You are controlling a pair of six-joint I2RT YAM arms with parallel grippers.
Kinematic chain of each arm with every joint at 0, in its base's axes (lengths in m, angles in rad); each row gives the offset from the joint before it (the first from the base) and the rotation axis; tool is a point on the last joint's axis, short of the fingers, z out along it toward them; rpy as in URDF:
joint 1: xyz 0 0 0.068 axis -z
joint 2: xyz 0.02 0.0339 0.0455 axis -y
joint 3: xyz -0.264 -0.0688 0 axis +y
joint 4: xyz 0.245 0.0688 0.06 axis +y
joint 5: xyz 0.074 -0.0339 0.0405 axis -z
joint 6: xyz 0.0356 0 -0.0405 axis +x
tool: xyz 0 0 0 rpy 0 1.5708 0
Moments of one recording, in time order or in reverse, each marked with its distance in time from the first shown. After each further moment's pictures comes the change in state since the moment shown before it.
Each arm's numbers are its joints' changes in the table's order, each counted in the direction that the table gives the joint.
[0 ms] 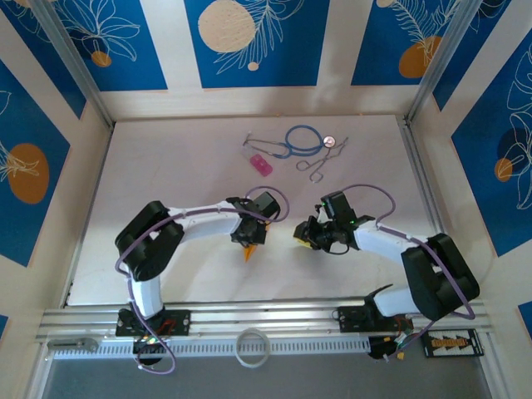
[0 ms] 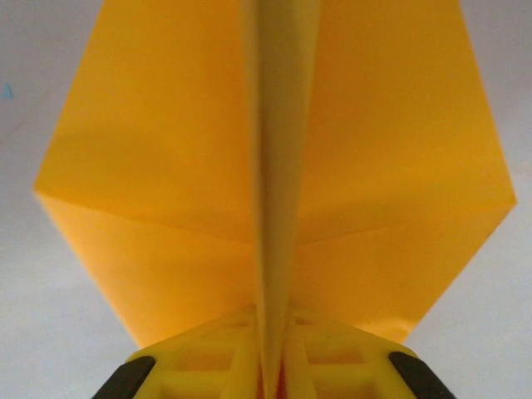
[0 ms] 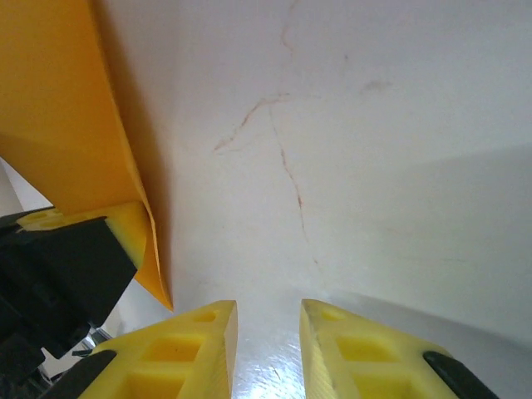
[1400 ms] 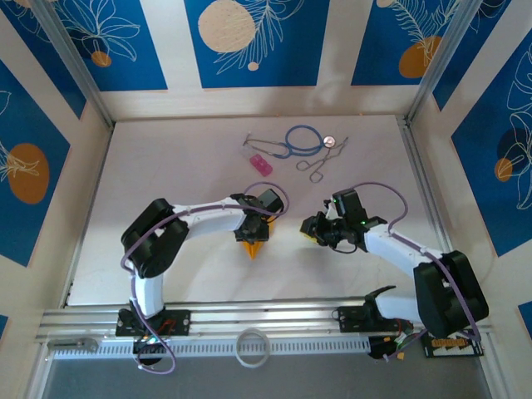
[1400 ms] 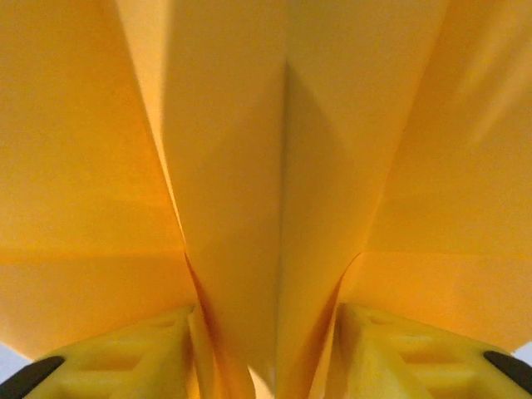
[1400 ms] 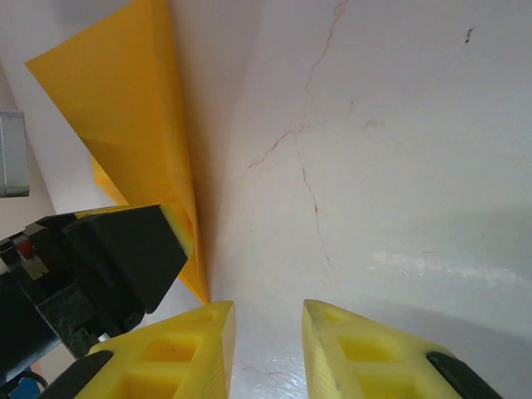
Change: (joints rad) left arm -0.001 -0.036 -0.067 0.049 -0.007 -0.163; right arm 0.077 0.117 0.010 0.044 -0.023 -0.032
